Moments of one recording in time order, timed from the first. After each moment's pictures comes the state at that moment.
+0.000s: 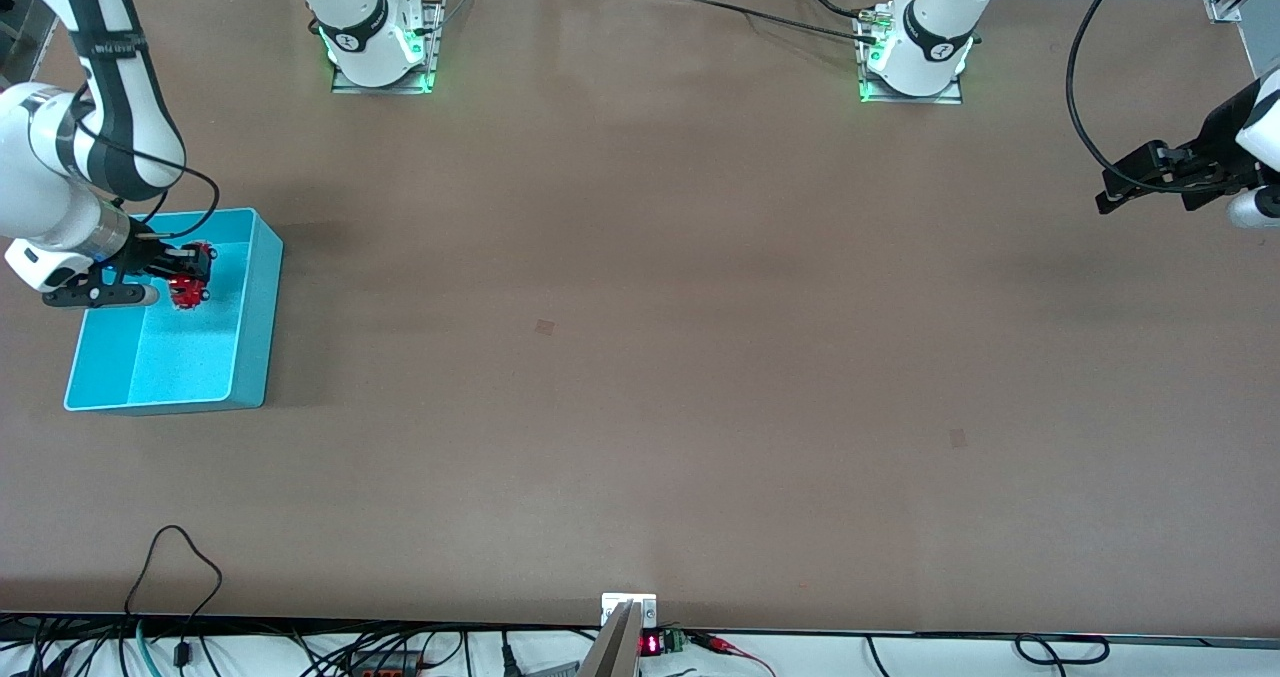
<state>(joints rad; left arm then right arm) -0.01 -0.03 0.04 -1.65 -0.03 1.60 -0.04 -0.07 0.23 -0.26 -2.19 -0.03 2.35 -0.38</state>
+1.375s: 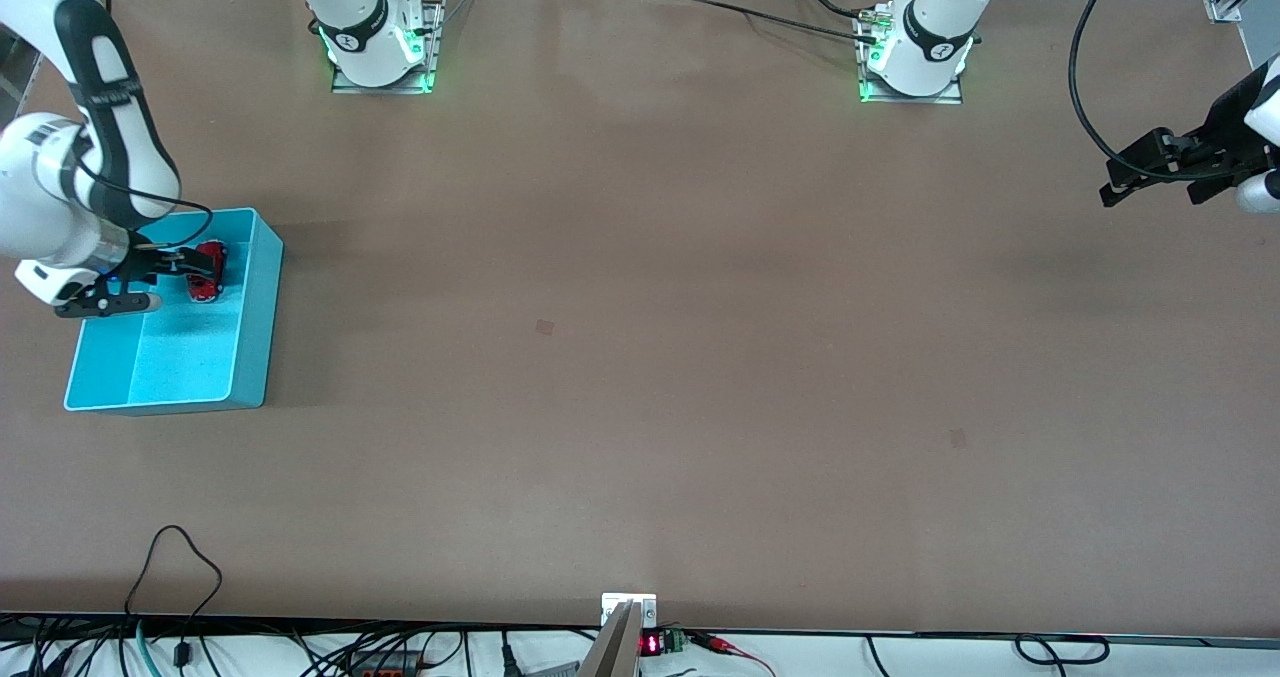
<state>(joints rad) -0.01 -0.06 0.03 -1.65 -0.03 1.60 -0.04 -0.12 0.30 -0.25 -2.10 -0.03 2.27 -0.47</state>
